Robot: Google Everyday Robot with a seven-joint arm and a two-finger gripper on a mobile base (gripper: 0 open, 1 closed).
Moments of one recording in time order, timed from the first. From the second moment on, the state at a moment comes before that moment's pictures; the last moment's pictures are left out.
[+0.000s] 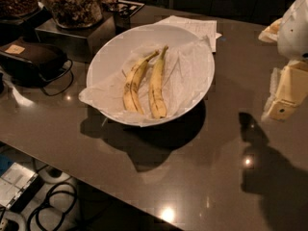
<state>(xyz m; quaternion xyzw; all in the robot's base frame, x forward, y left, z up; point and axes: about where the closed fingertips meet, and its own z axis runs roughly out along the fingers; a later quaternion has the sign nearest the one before) 0.438 -0.216 0.978 -0.60 0.78 -0.04 0.16</state>
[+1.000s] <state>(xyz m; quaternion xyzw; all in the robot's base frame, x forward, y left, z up) 0.427 -0.183 0.986 -0.64 0.76 -0.05 0.15</state>
